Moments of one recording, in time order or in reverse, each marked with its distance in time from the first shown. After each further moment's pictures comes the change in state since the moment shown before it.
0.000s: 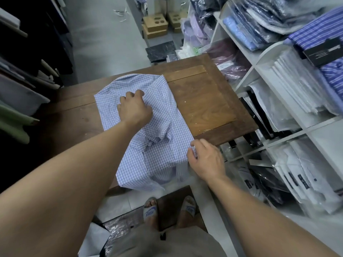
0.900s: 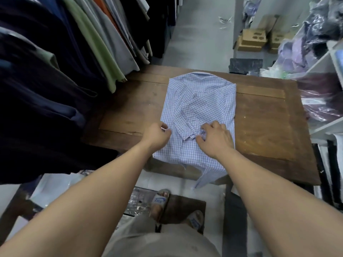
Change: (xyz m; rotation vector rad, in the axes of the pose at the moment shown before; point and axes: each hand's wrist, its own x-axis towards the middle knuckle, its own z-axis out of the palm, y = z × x) left_hand -0.130 -0.081 0.014 -0.483 -0.025 -0.541; right_hand 0.091 -0.062 0.016 -0.113 -0.436 -0.422
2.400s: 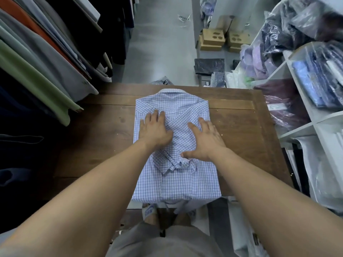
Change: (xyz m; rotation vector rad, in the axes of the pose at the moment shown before) left_hand 0.115 0.088 0.027 0.512 -0.117 0.395; right_hand 0.073 0.032 -0.047 -0.118 -0.233 0.109
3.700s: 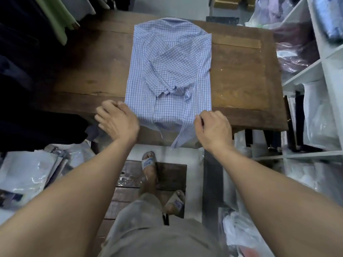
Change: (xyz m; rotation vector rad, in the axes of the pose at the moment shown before) left_hand -0.183 -0.035 0.113 -0.312 0.815 -0.687; right_hand -0.146 0.022 0.135 0.146 0.600 -0.073
